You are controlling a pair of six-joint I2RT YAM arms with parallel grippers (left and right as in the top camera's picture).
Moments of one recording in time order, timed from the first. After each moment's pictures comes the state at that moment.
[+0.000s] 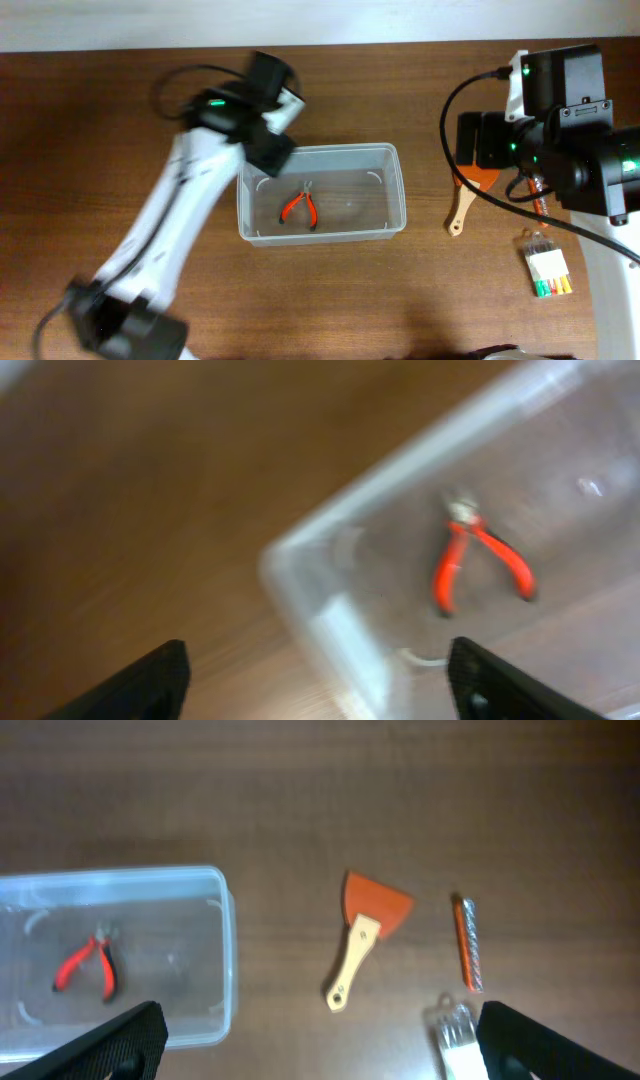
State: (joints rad) left arm -0.36 1.71 1.77 -1.19 -0.20 0.22; right arm 0.17 1.44 1.92 -1.47 0.16 0.15
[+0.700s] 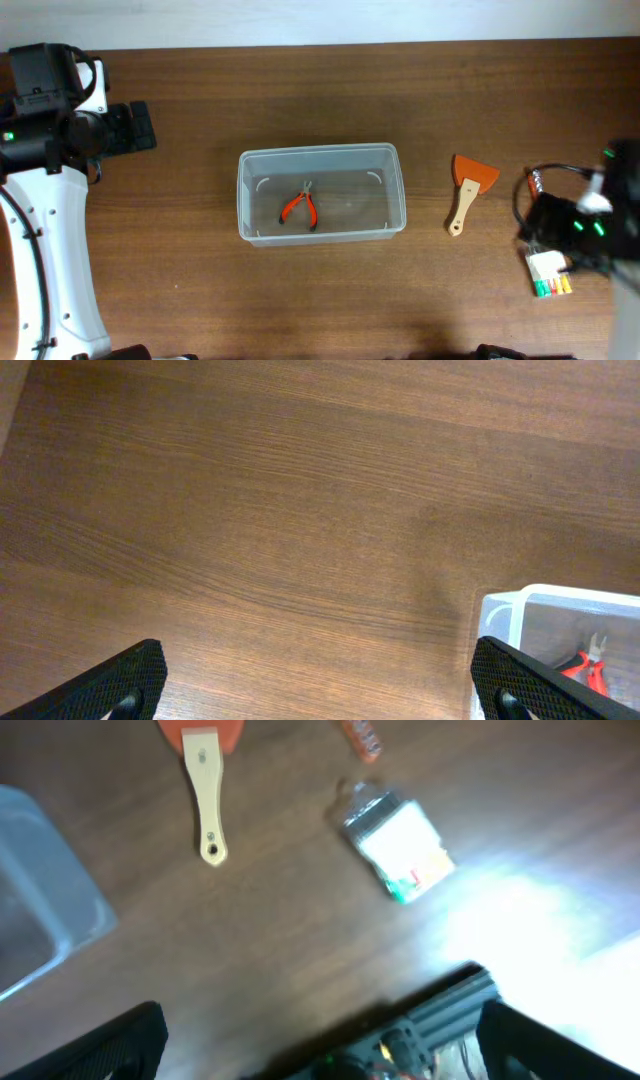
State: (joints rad) left arm 0.20 1.56 1.77 -1.18 -0.04 0.02; right arm -0.26 1.20 1.50 -1.60 0.09 0.23
